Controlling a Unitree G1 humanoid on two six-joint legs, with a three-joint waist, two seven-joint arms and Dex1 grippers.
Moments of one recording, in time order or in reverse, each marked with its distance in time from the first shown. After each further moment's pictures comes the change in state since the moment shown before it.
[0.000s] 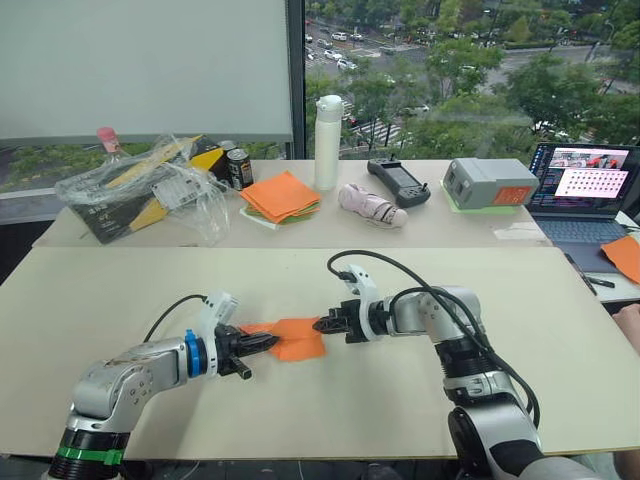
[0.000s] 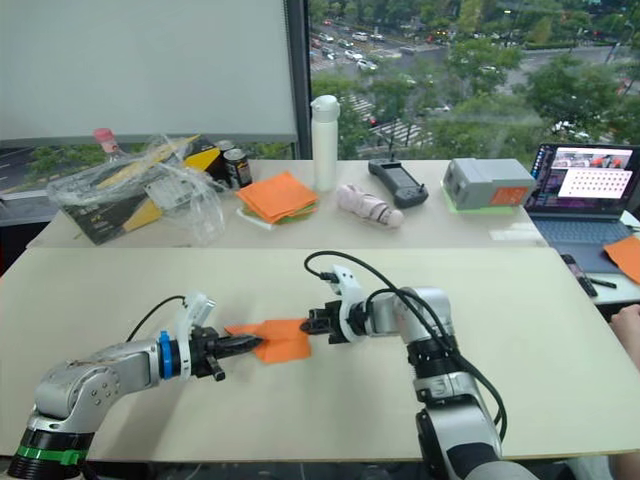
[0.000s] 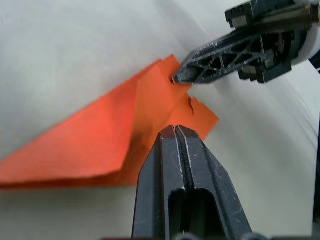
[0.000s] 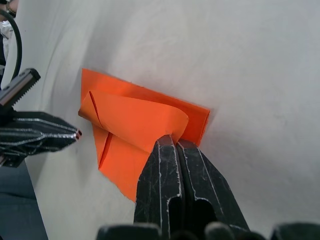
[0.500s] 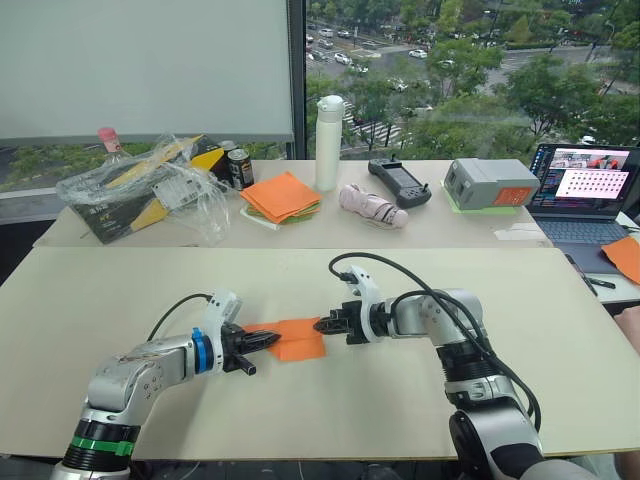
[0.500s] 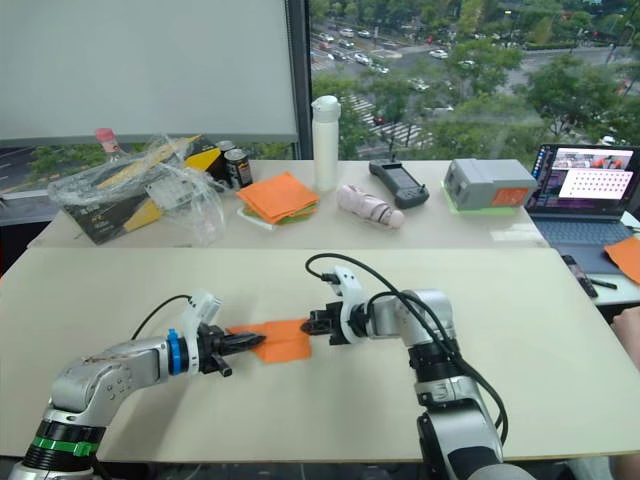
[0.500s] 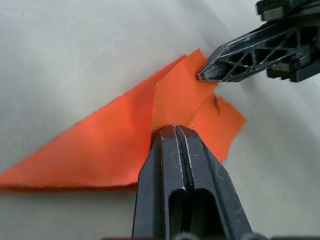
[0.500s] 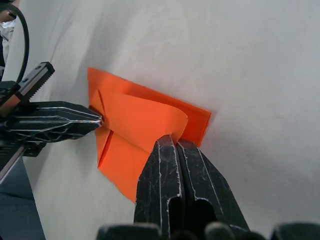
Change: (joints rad) left arm -0.019 -0.021 -0.053 0.075 0.073 -0.060 0.003; right arm 0.018 -0.001 -0.003 -0.026 -0.002 0.000 -0.002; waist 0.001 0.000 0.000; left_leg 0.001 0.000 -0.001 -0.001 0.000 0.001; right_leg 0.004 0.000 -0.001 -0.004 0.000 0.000
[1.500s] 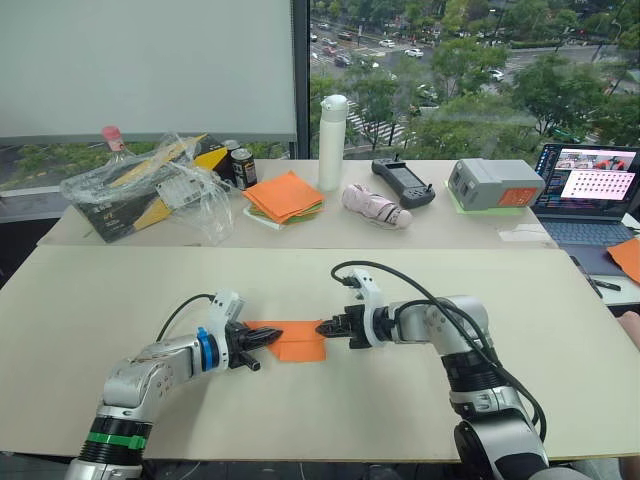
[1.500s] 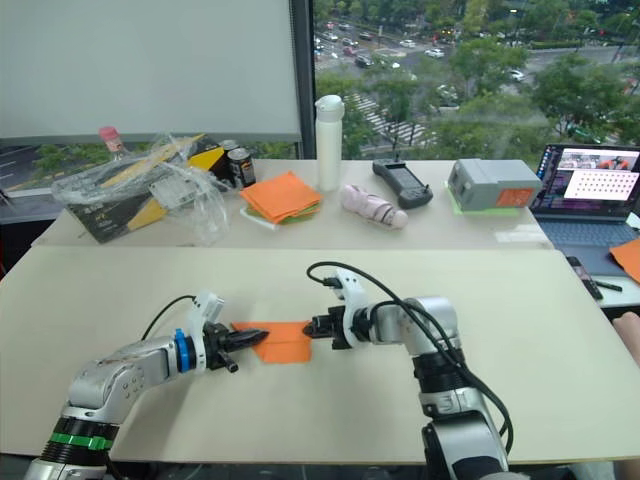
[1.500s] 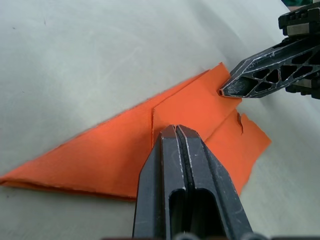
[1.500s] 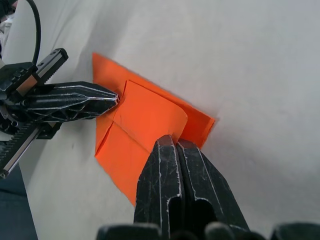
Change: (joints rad) left arm -0.016 -0.043 -0.012 0.097 0.053 -0.102 -0.030; right arm 0.066 -0.021 0.027 -0.106 -0.003 -0.025 0.015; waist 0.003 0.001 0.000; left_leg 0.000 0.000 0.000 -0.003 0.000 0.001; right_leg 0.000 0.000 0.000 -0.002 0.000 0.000
